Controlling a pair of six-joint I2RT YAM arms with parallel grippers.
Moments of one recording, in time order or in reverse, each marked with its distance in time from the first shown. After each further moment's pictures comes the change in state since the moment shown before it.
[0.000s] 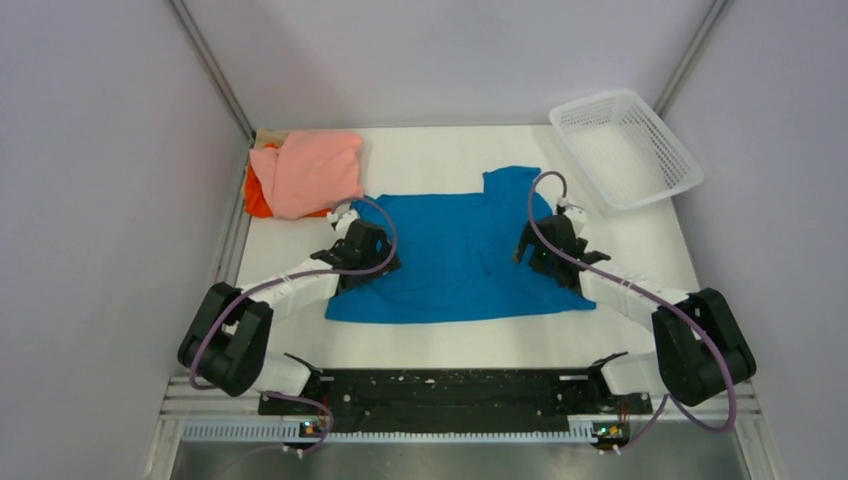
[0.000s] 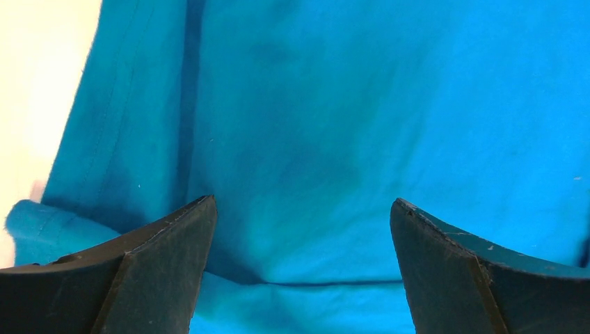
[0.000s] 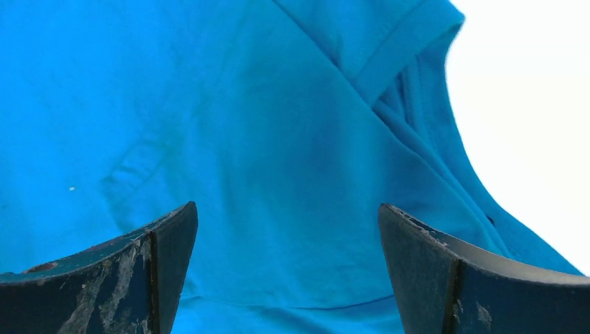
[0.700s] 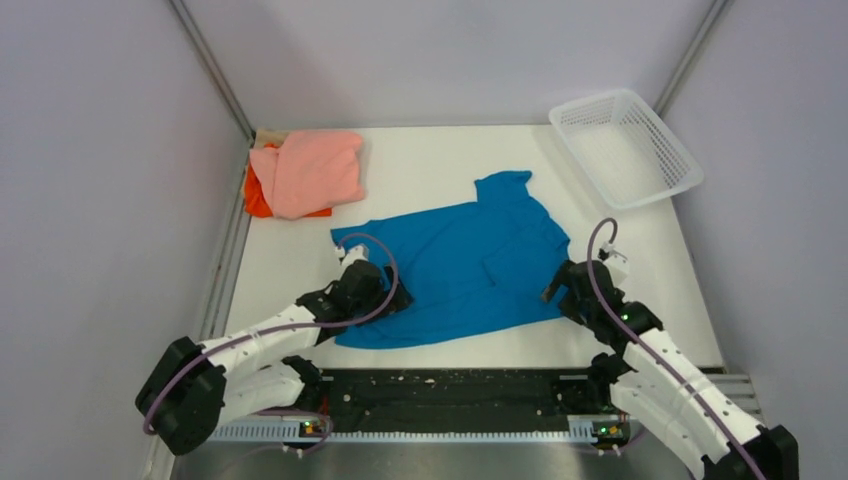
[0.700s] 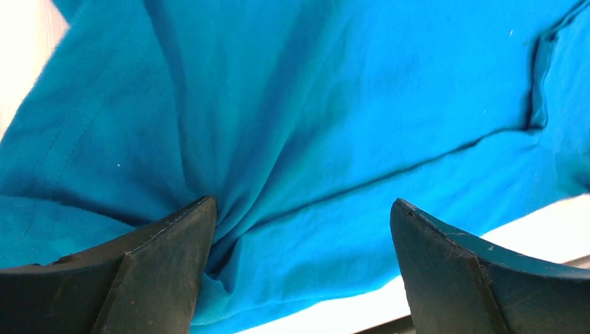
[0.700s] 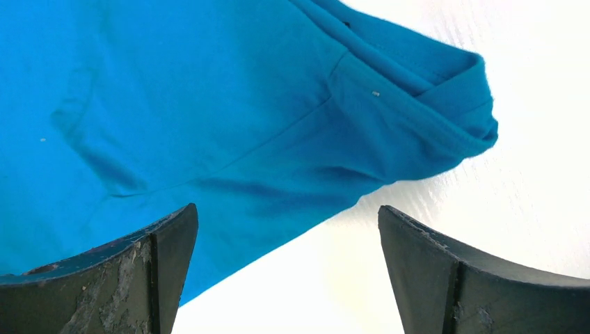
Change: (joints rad) left arm -0.189 -0.290 -0.249 0.020 0.127 -0.148; right arm 0.008 -0.617 -0.214 -0.498 0.051 0.214
